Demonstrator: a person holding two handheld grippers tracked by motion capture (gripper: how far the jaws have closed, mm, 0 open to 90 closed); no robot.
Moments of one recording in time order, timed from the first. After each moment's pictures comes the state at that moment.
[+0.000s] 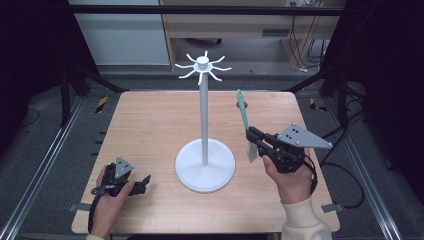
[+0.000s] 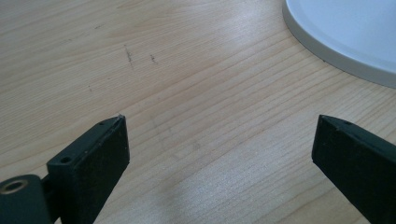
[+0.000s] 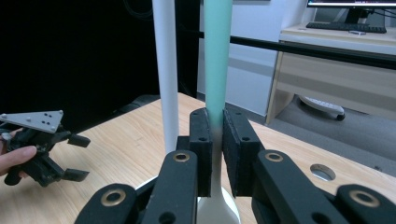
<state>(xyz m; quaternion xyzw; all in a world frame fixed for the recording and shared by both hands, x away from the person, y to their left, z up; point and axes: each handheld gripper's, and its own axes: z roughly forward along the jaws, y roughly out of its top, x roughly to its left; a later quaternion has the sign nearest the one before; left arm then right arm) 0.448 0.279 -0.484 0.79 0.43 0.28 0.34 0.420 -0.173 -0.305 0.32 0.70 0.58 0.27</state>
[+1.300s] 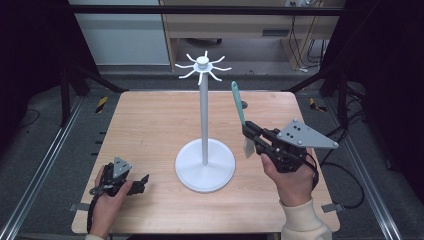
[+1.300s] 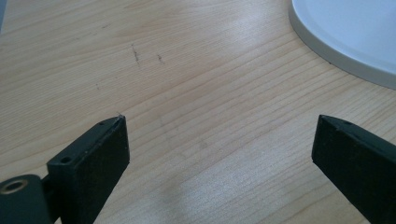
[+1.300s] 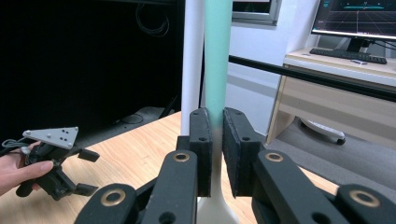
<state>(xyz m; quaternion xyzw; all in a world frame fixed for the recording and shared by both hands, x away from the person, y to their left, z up) 0.448 0.283 -0.483 0.78 0.44 0.28 0.34 0.406 -0.162 -0.274 0.29 0.69 0.59 0.29</state>
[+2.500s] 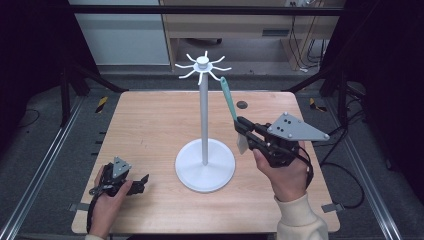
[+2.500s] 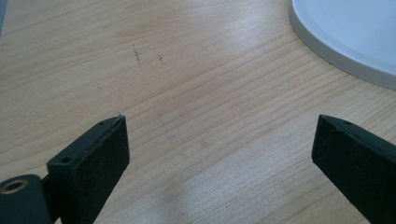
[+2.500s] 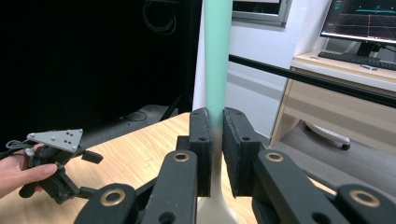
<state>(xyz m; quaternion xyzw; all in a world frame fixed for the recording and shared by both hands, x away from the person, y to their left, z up) 0.448 0.284 -0.483 0.78 0.44 0.28 0.34 0.412 -0.146 -0.262 0.27 0.70 0.59 0.29</state>
